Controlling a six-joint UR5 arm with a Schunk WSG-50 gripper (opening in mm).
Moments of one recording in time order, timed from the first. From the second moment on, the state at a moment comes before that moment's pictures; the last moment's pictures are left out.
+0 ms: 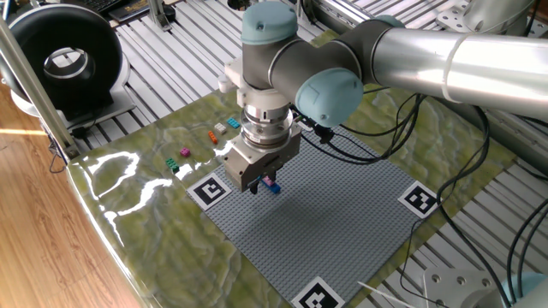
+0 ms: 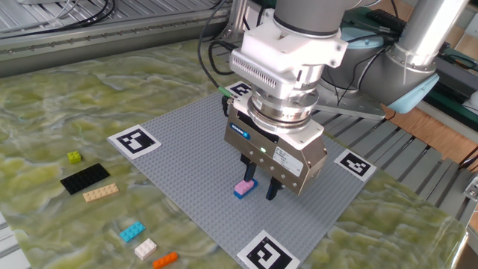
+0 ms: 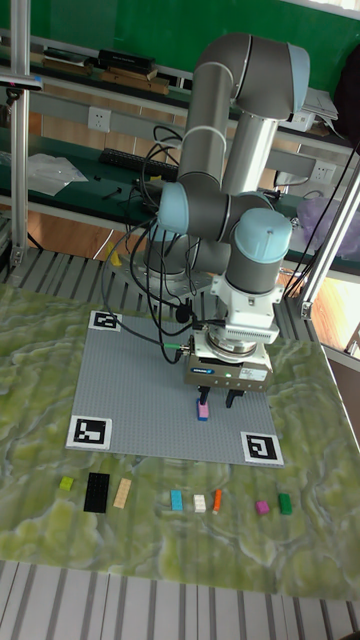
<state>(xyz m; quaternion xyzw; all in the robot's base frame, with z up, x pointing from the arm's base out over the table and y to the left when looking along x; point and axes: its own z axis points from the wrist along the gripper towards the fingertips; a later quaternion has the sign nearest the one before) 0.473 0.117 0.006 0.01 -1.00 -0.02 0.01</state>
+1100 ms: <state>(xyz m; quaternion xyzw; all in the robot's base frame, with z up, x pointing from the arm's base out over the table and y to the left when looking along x) 0.483 0.125 0.008 0.00 -1.00 -0.02 0.02</state>
